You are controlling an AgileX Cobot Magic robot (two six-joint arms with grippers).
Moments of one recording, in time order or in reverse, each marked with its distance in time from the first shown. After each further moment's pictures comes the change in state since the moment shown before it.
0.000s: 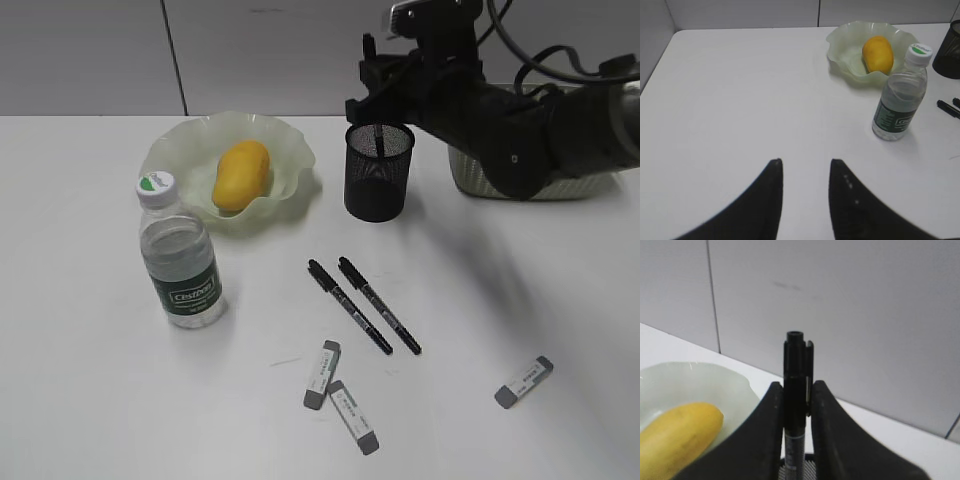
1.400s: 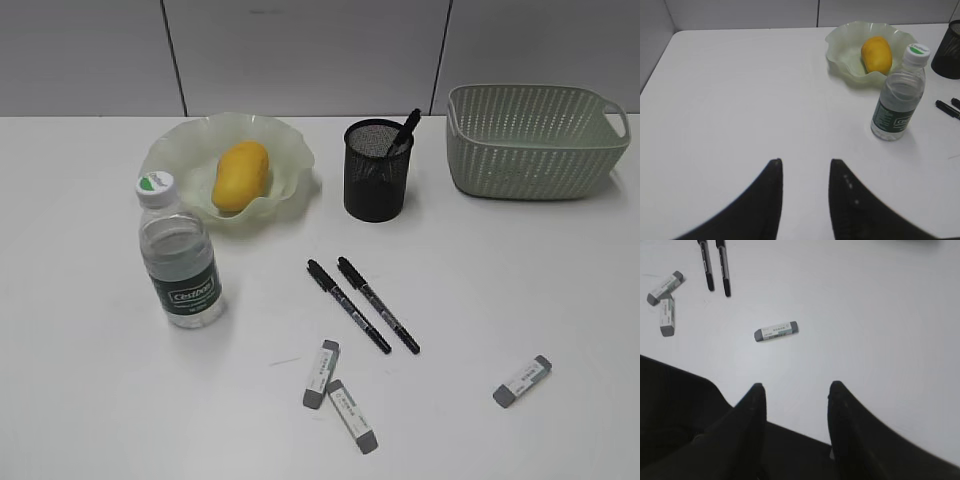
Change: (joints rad) left arm 0.000 0.000 0.000 0.000 0.000 0.000; right arm 0.000 -1.701 0.517 -0.022 1.800 0.072
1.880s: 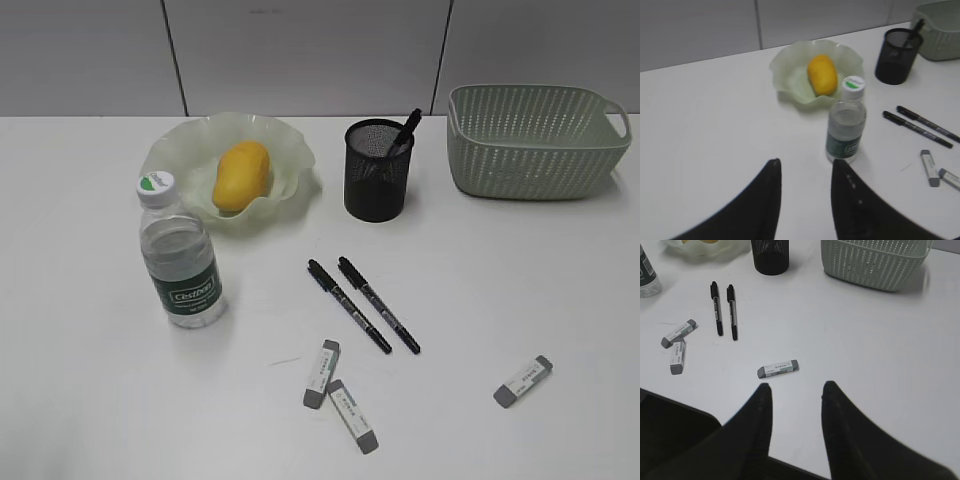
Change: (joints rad) left arm 0.000 0.284 -0.085 -0.198 -0.185 0.238; right arm 0.000 -0.306 0.083 0.000 -0.043 -0.007
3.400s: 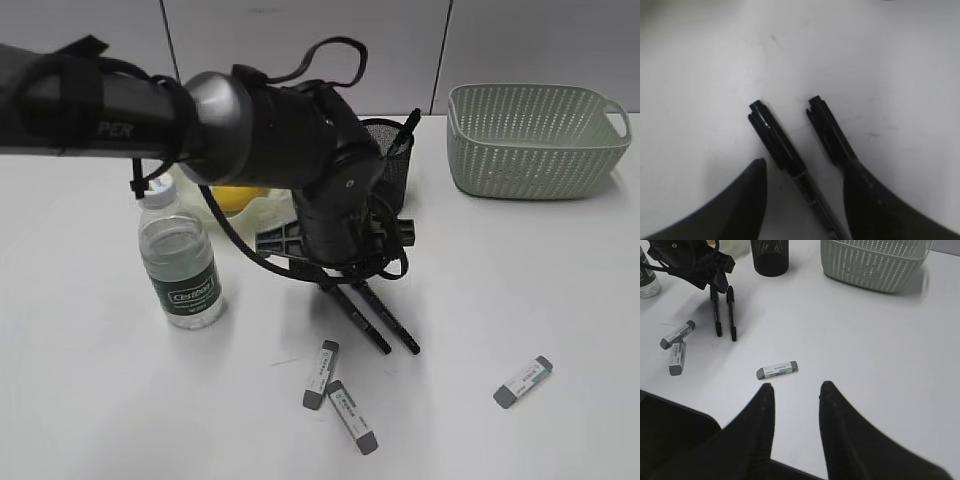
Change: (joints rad) left arm -0.716 1.912 -0.963 0.482 -0.111 -1.276; right arm 0.000 -0.003 0.000 -0.001 -0.001 -0.003
